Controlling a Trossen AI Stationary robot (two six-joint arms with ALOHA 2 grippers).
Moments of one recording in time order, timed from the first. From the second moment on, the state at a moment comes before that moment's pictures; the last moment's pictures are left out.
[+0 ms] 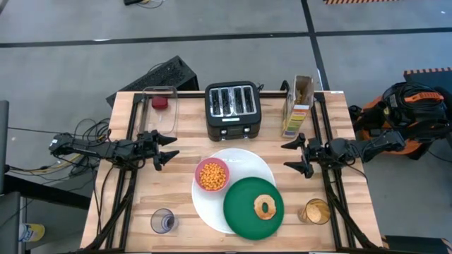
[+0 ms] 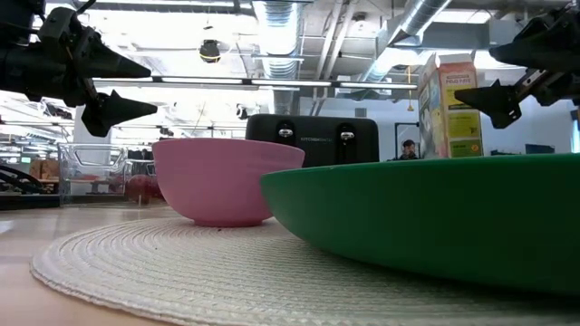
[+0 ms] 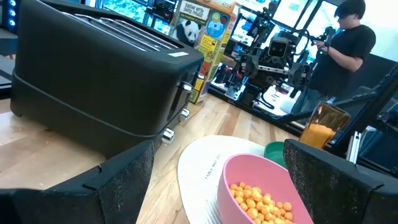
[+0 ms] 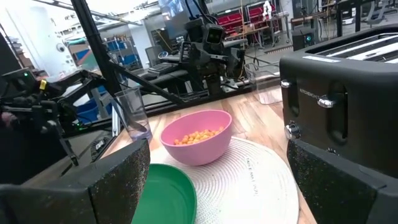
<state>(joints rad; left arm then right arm) -0.16 0.14 0.02 0.04 -0.42 -0.43 0.23 0.05 0.01 0.05 0.24 0.26</state>
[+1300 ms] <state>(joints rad) -0.04 0.18 0.35 -0.32 -0.80 -0.70 0.23 0.05 0.01 0.05 0.24 0.26</state>
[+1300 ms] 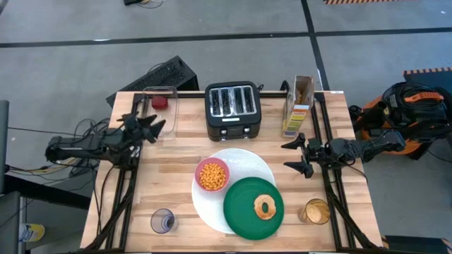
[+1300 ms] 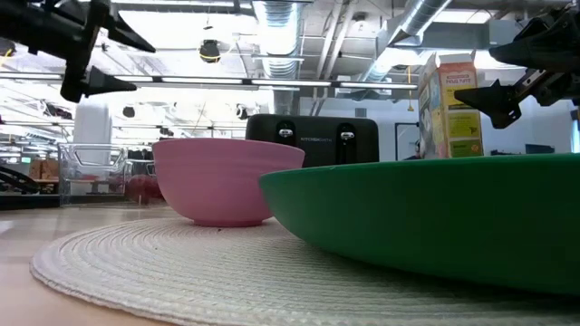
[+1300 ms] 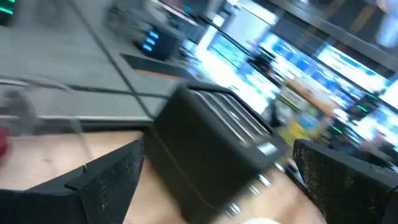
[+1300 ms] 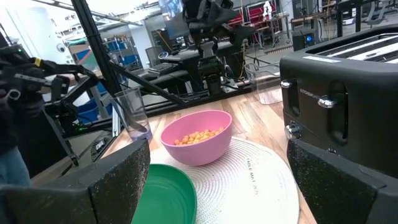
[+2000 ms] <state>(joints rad) 0.23 0.42 0.35 0.06 -1.01 -0.95 0.23 0.05 0.01 0.05 0.24 0.26</state>
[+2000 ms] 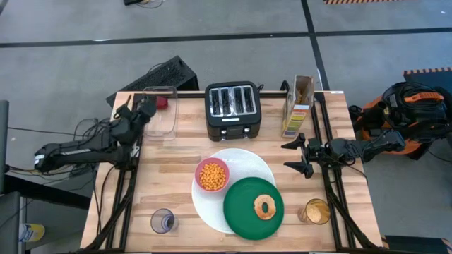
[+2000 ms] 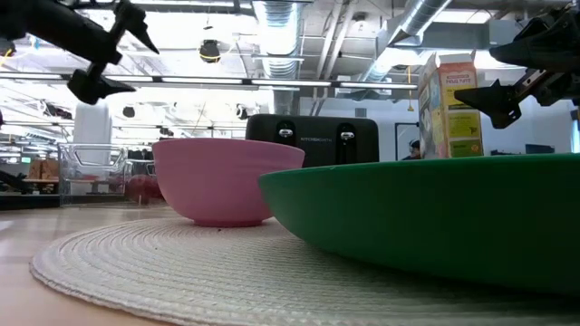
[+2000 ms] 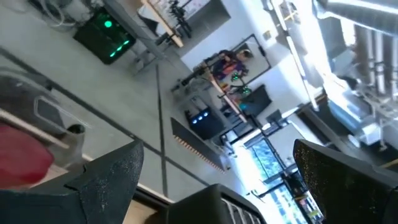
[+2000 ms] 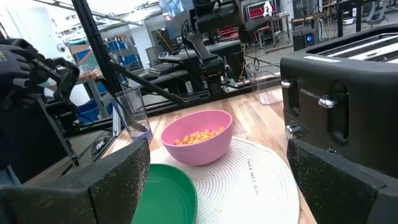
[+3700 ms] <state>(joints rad) 0.93 1.33 1.00 -0.86 -0.28 -0.96 0.23 0.05 0.01 0.05 0.24 0.26</state>
